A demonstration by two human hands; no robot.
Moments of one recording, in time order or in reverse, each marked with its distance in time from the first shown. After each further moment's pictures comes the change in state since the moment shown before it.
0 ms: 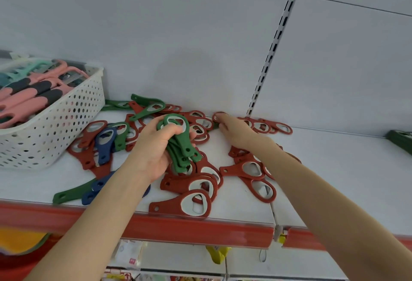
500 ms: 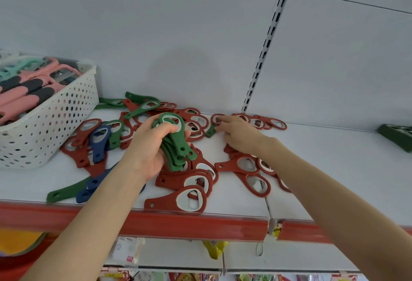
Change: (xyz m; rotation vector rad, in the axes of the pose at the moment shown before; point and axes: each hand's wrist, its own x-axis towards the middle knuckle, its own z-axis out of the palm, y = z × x) left_hand 0.002 -0.006 -0.003 0.001 0.003 0.002; right_hand -0.026 0.012 -0.009 -0.234 -0.045 -0.122
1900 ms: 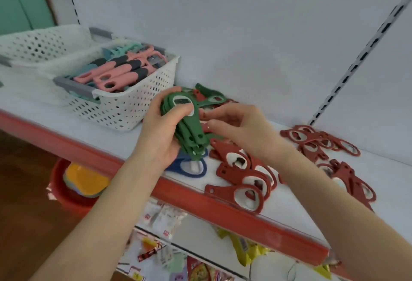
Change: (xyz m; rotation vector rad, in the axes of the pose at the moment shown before) left_hand -0.043 0.035 -0.055 -0.141 0.293 0.325; right_hand -0.010 -0.141 -0.022 0.922 0.096 -0.317
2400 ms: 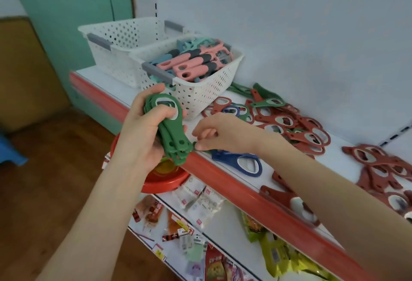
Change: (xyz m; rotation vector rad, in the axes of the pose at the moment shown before) left_hand -0.038 0.052 -0.094 0.007 0.274 0.092; right_hand 0.057 -0.020 0.100 -0.489 -0.645 -0.194
